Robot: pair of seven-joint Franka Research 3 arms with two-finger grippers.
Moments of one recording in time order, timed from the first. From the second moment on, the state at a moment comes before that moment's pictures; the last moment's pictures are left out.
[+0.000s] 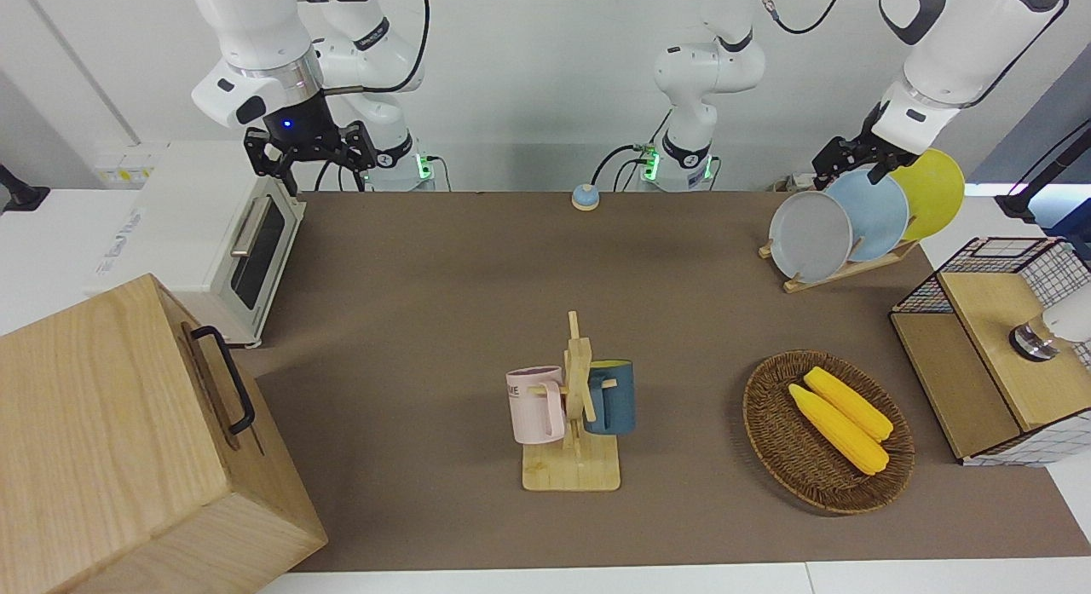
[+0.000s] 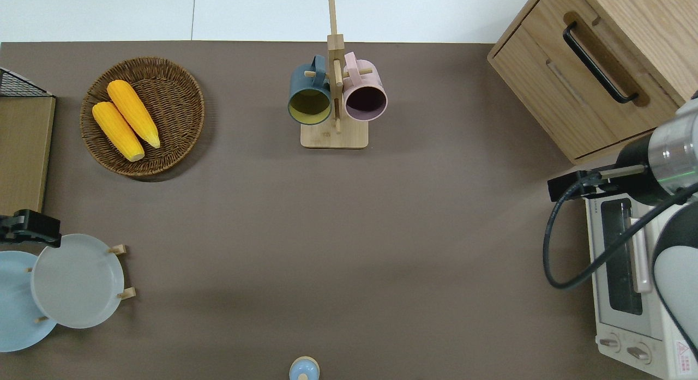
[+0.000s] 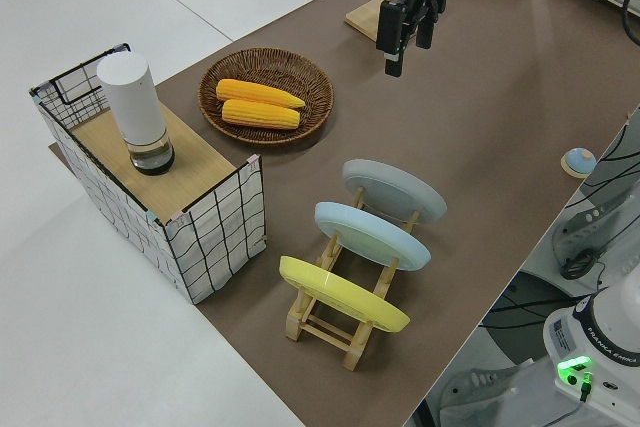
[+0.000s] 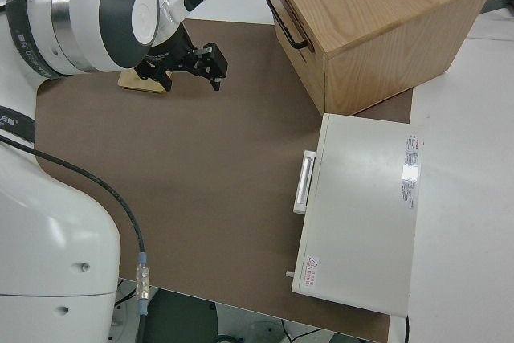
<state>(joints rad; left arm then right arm) 0.03 -0.05 0.06 -1.69 0.10 1.44 0.01 -0.15 0.02 0.28 -1.49 -0.02 1.48 0.04</state>
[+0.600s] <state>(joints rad) 0.03 -0.10 0.09 -1.96 0.31 1.58 0.01 -0.15 0.02 0.28 -1.49 -0.02 1.48 0.04</state>
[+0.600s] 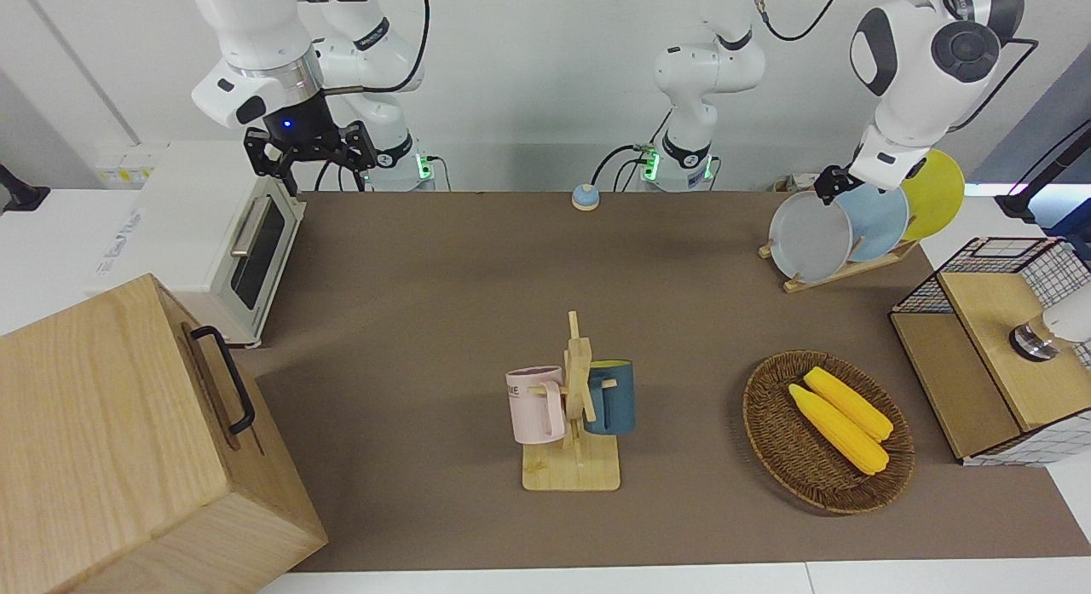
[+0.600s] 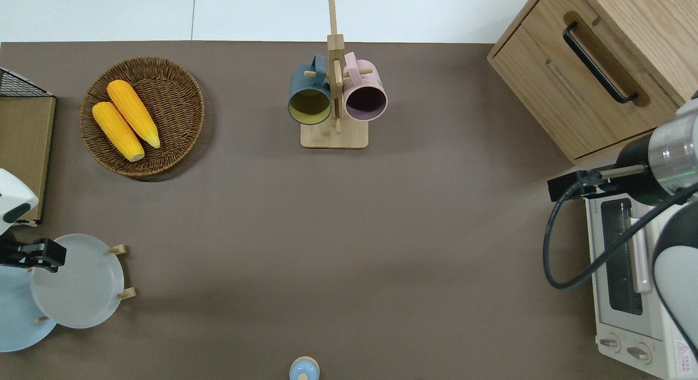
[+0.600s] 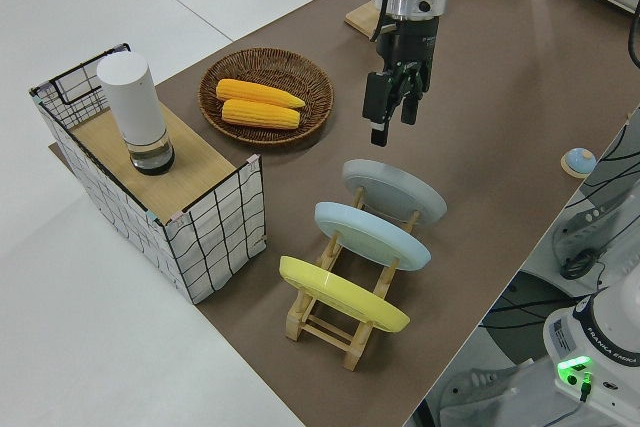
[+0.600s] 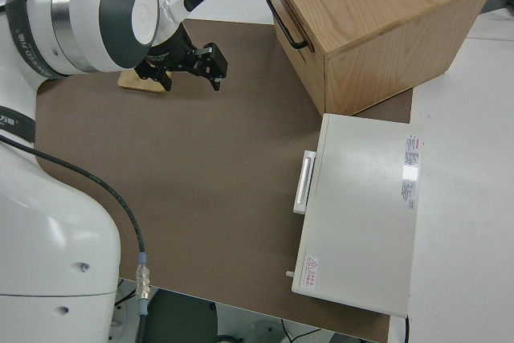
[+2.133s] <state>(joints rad) 0.03 -0.13 0.16 -2.06 0.29 1.63 -0.10 -0.15 0.02 0.28 -1.49 -0.02 1.48 0.04</state>
